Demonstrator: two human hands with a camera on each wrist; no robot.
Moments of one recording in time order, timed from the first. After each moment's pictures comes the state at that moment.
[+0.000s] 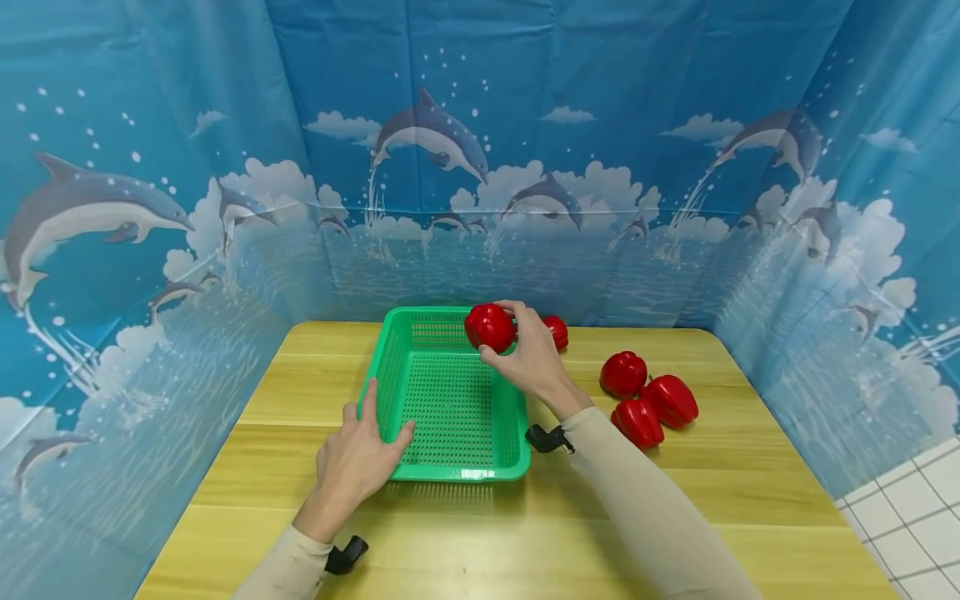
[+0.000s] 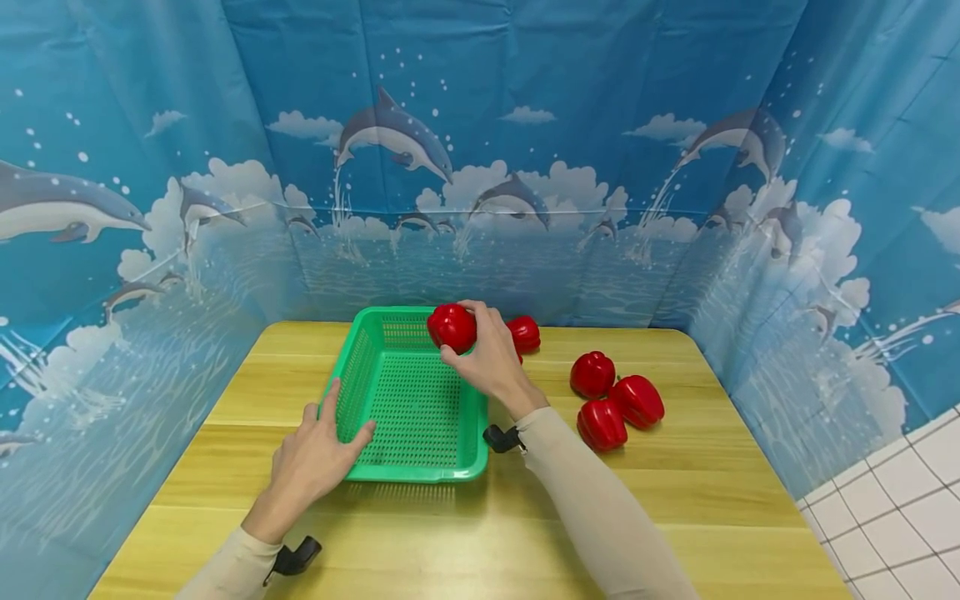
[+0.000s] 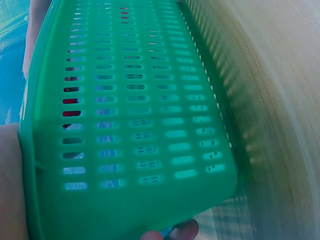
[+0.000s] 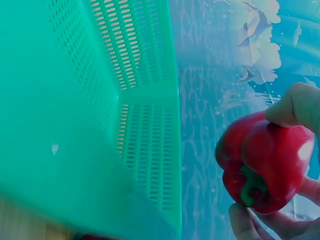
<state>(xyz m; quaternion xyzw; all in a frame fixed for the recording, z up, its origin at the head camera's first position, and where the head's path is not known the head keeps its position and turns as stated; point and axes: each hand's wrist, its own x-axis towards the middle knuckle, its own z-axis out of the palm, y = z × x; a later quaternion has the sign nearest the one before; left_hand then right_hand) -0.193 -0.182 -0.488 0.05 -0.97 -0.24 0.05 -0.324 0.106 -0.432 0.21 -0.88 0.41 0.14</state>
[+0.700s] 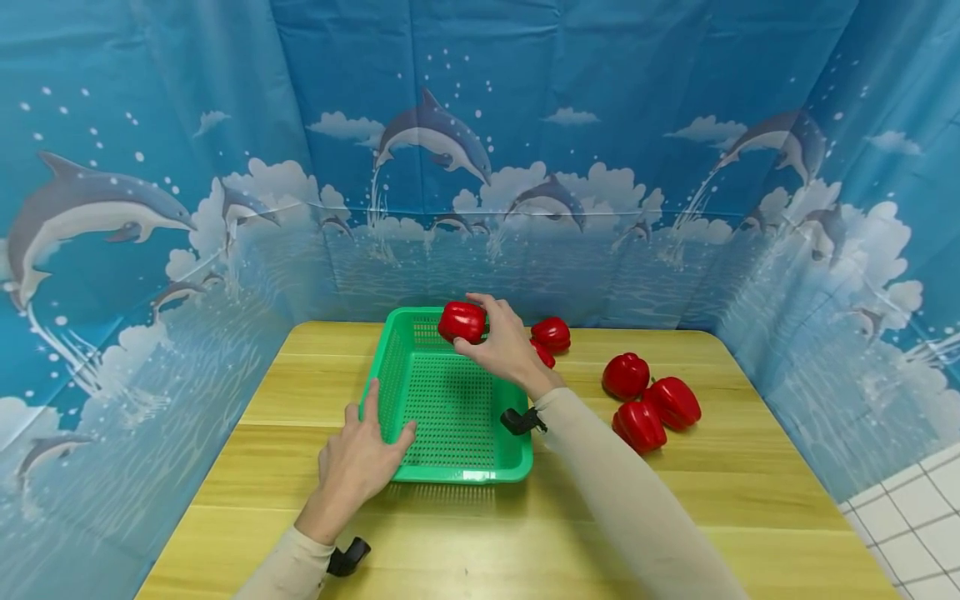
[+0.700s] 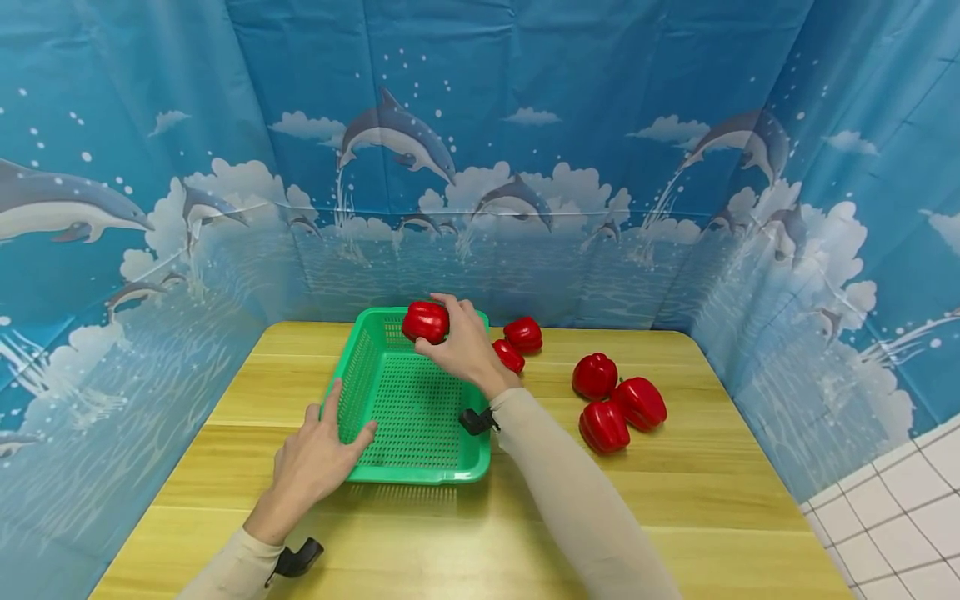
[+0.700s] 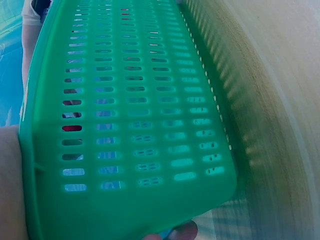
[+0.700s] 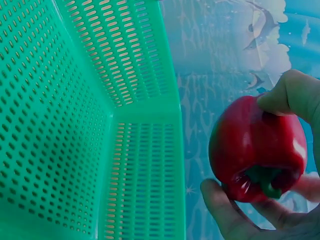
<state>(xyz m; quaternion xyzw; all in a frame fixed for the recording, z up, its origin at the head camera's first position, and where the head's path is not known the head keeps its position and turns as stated) -0.194 -0.182 -0.489 0.05 -0.97 -0.23 0.05 -0.346 0.066 -0.426 0.22 -0.87 0.43 0.08</state>
